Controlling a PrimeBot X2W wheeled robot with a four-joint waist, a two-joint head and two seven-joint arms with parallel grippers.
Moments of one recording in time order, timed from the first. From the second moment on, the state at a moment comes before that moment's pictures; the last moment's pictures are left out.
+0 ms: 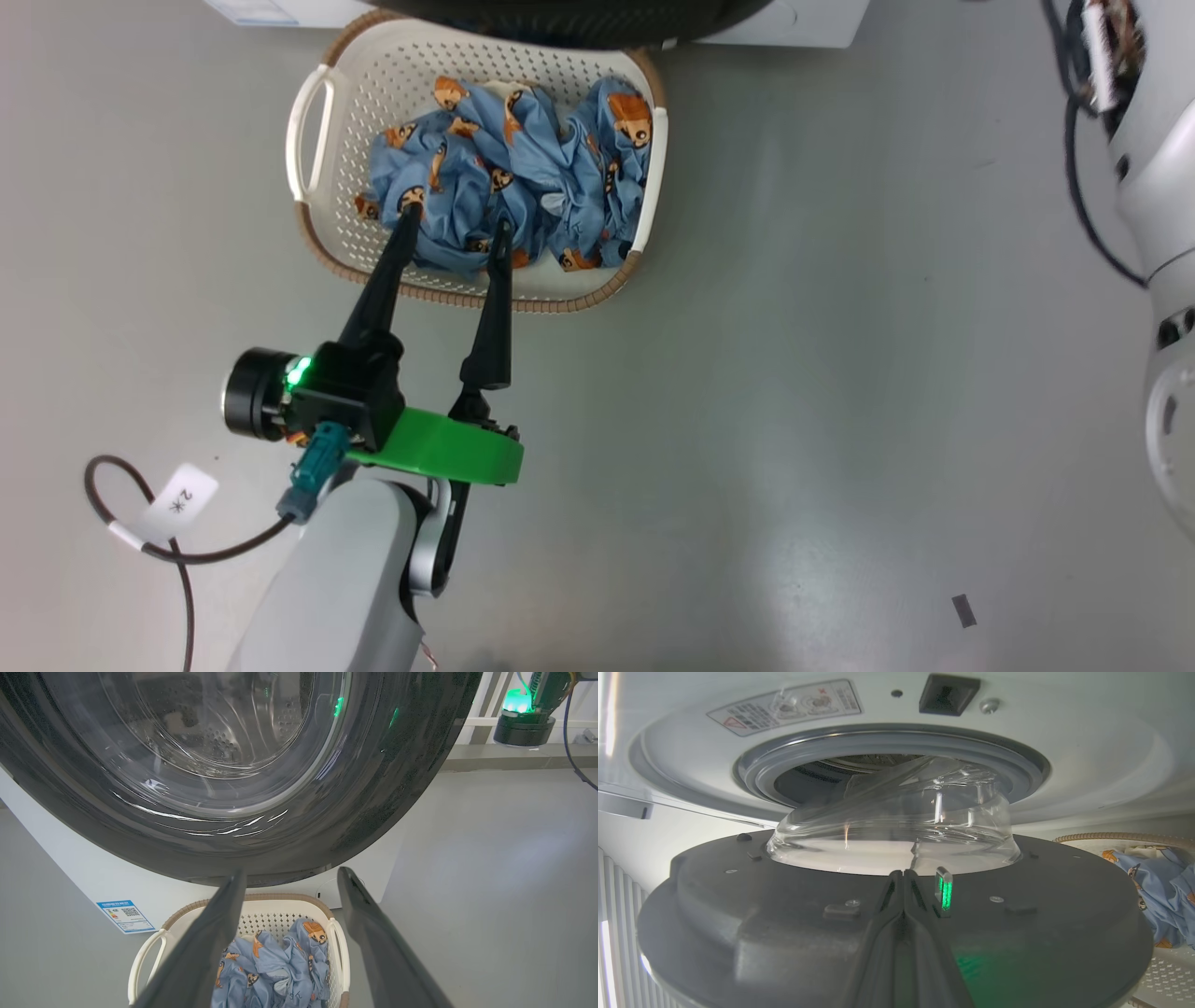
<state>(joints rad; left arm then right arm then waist) -0.50 0.03 -0.43 0.19 -0.24 0.11 -0.26 -1.63 -0.11 -0.04 1.21 1.35 0.13 0.79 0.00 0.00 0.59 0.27</state>
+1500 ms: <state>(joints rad) -0.37 0.03 -0.39 0.26 -0.22 0.07 -0.26 -1.01 -0.09 0.41 0.80 1.83 0.13 0.84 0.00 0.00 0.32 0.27</state>
